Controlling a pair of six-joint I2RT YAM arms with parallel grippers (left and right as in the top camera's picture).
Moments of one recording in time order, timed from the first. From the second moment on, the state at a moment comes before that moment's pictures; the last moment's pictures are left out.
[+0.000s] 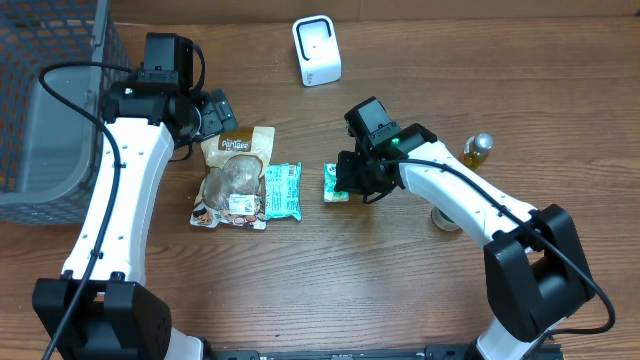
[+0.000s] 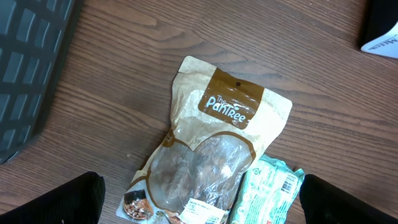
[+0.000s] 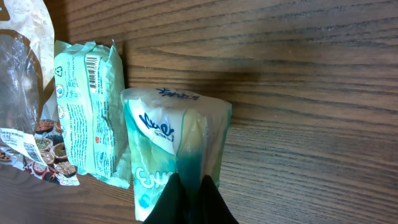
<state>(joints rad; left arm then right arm) -0.06 1.68 1.58 -1.06 -0.09 -0.47 0.52 1.84 1.31 -0.73 -0.24 0.60</state>
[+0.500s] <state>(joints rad) -0.06 1.68 1.58 -1.06 -0.09 -0.47 0.52 1.84 1.31 -0.74 -0.24 0.59</state>
